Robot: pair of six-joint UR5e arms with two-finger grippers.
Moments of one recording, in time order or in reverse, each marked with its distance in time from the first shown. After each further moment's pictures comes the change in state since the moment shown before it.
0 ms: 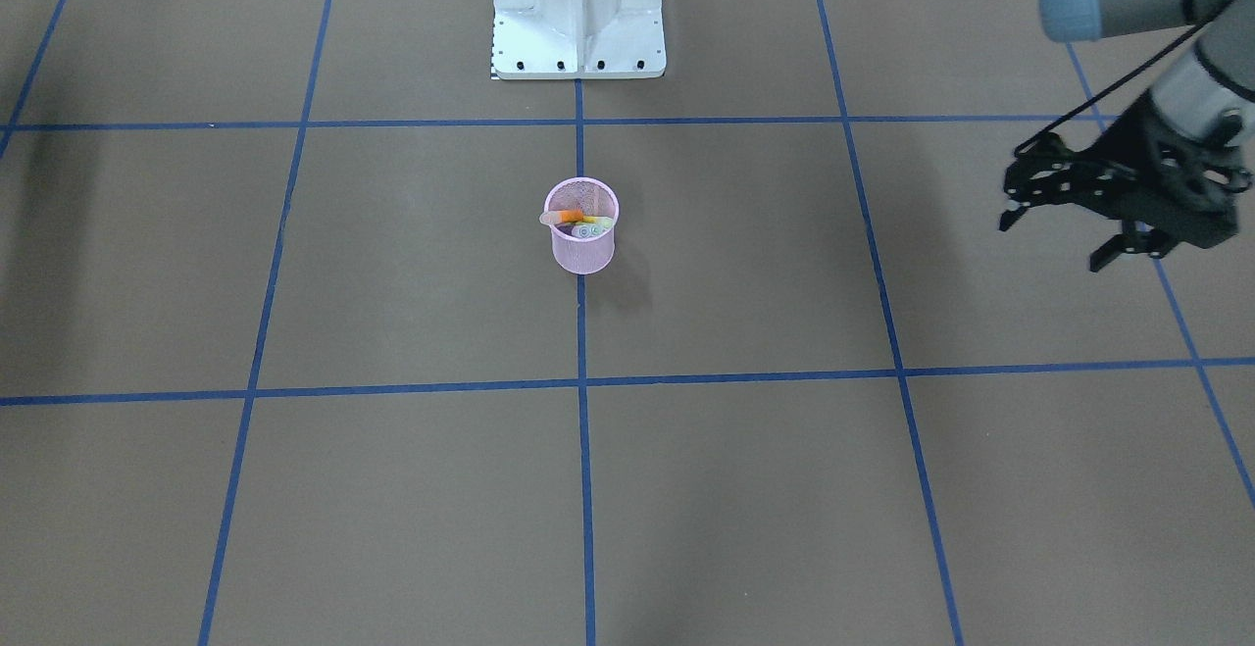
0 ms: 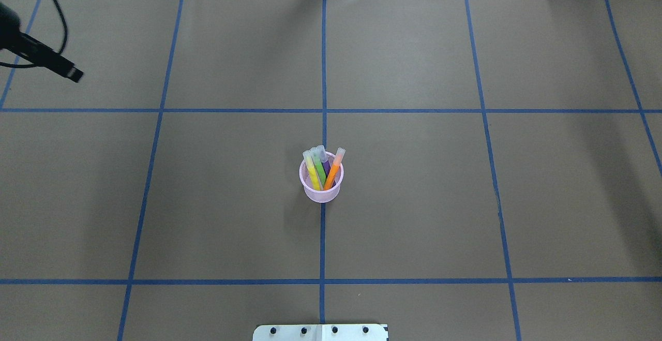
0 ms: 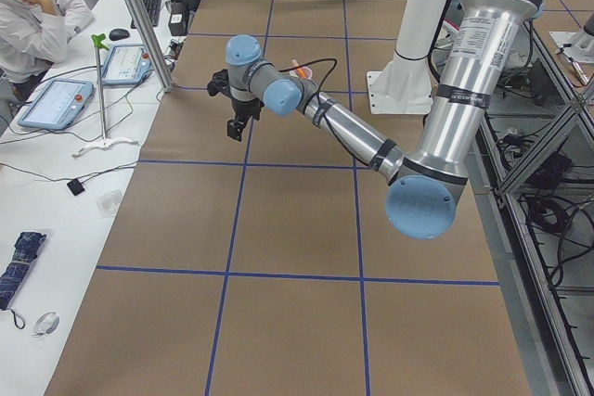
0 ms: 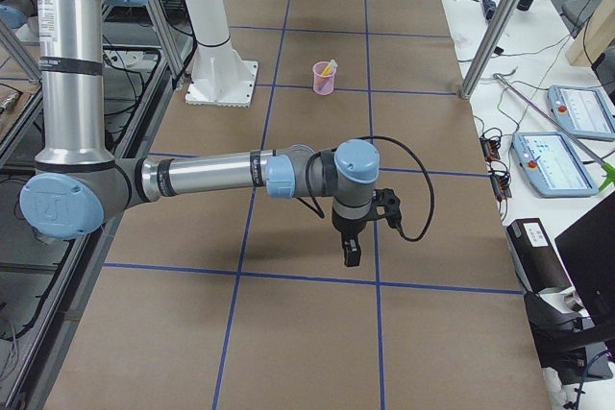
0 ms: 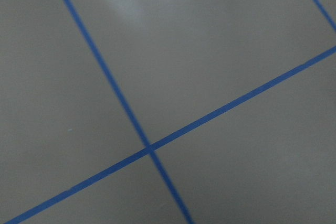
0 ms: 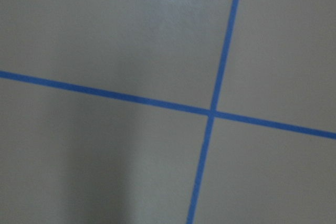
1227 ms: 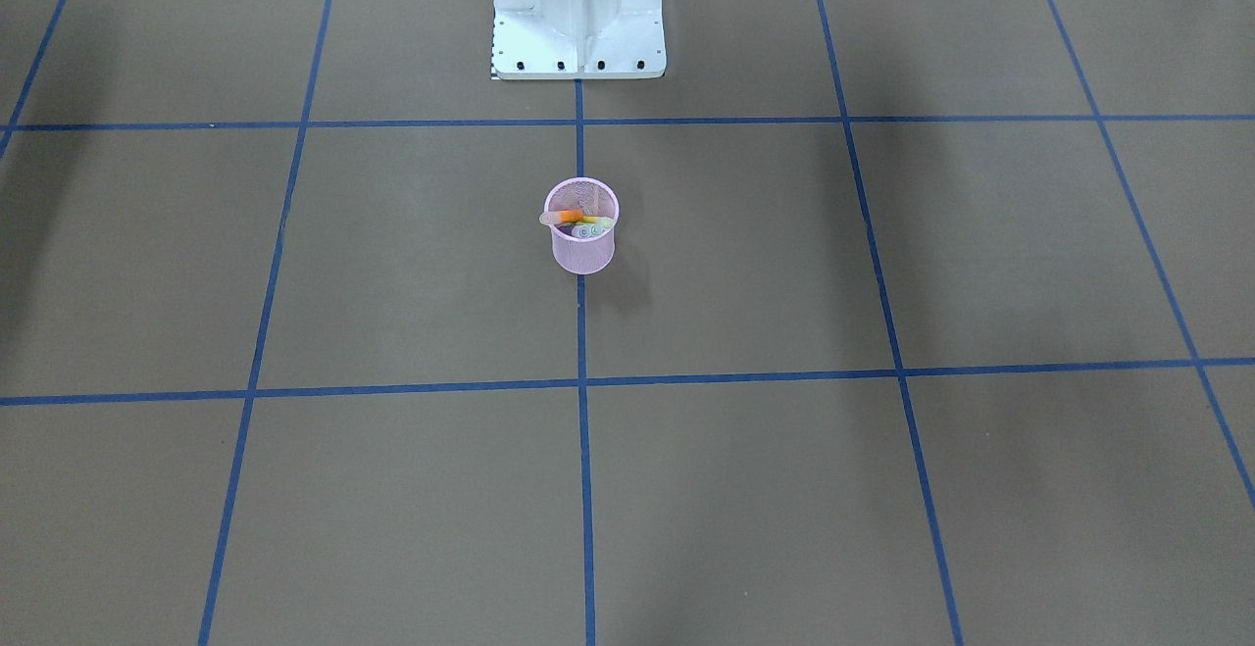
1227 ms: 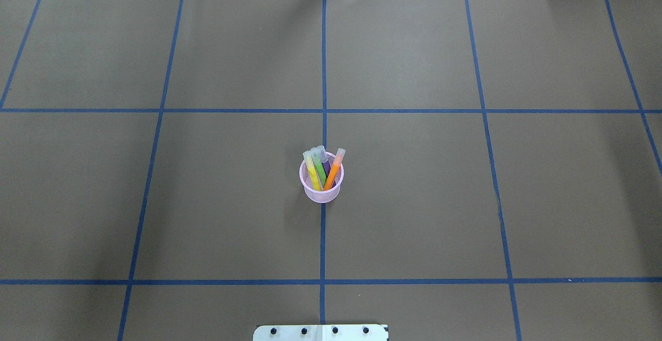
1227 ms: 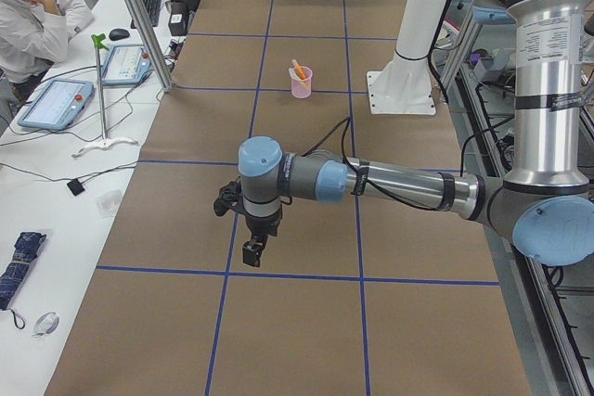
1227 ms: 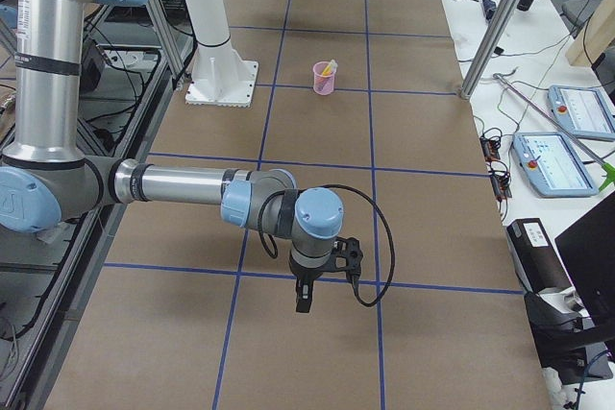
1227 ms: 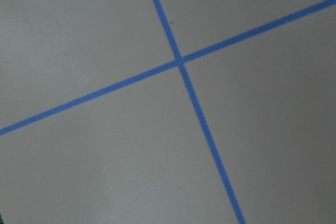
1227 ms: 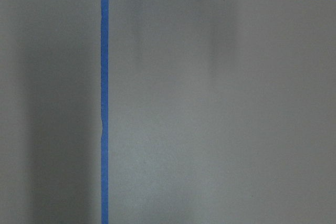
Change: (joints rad) left arm -0.342 0.393 0.077 0.035 0.059 0.420; right arm 0.096 -0.089 -0.020 -0.075 -0.009 -0.066
